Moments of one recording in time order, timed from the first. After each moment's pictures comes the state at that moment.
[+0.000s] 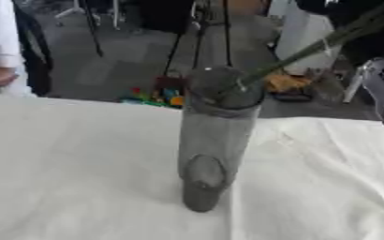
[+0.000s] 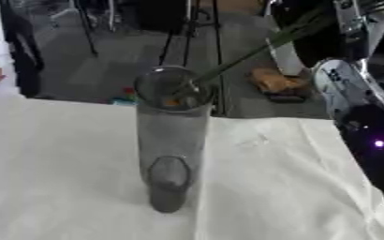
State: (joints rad) left arm -0.55 0.20 -0.13 -1.98 0.15 -0.27 0.04; right arm -1.10 -0.97 0.11 -1.42 -1.21 -0.56 0.59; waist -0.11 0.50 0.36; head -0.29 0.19
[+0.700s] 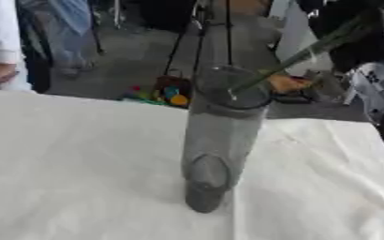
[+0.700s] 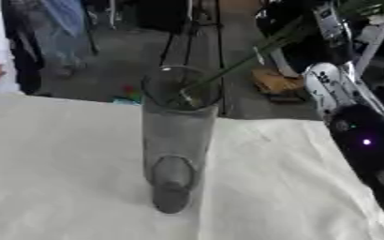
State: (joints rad) left arm -0.55 0.20 -0.13 -1.98 0.15 -0.27 0.03; right arm -1.15 -0.95 0.13 -1.35 -1.20 -0.51 0.64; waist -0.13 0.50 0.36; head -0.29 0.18
